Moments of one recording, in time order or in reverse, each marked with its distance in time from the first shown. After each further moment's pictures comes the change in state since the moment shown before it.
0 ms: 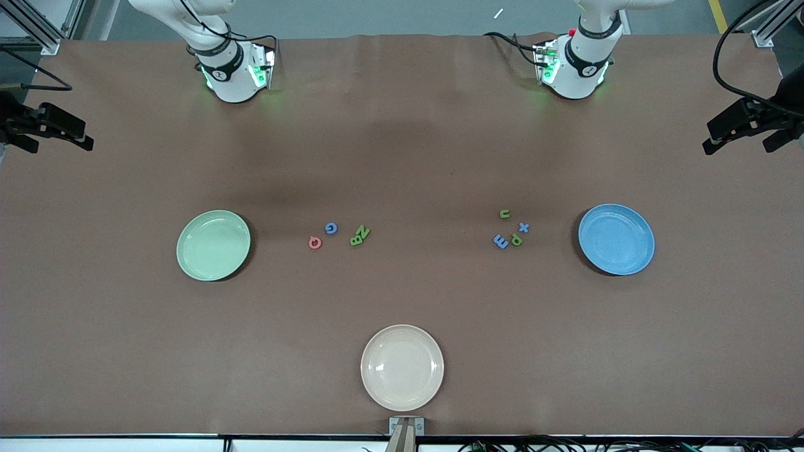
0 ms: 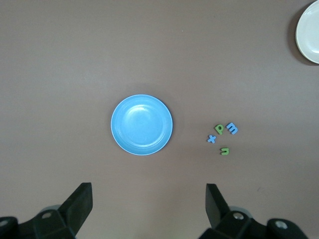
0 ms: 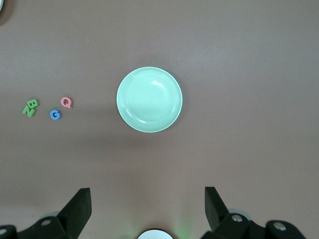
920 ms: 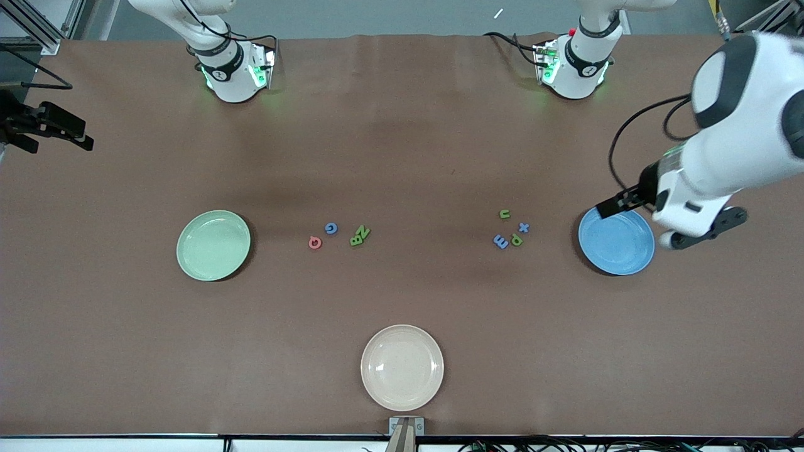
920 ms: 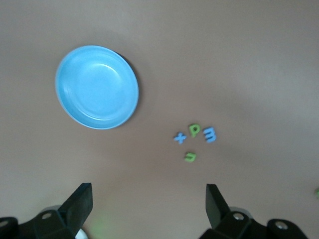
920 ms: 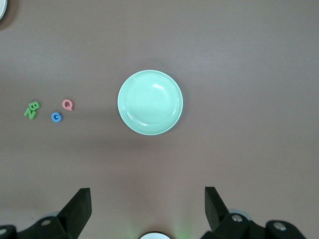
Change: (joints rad) left arm -0.124 0.300 -0.075 -0.031 -0.033 0.123 -0.609; right arm 0.000 -0.005 0.003 -0.001 0.001 0.012 0.000
